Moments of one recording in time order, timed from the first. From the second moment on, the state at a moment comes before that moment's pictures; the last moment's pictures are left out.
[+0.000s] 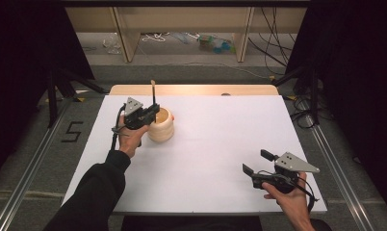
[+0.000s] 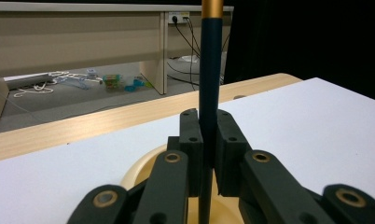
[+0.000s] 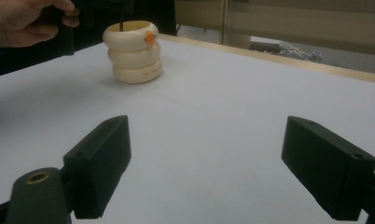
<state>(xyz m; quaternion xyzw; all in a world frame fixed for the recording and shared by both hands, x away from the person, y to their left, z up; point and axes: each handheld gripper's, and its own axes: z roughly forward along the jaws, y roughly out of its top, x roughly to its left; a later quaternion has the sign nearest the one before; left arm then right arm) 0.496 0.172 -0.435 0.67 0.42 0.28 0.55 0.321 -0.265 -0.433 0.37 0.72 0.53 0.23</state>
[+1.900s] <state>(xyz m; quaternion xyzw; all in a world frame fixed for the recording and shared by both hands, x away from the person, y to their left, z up) 0.426 0.193 -0.412 0.66 0.43 0.27 0.55 0.322 -0.267 -0.432 0.38 0.72 0.54 0.23</state>
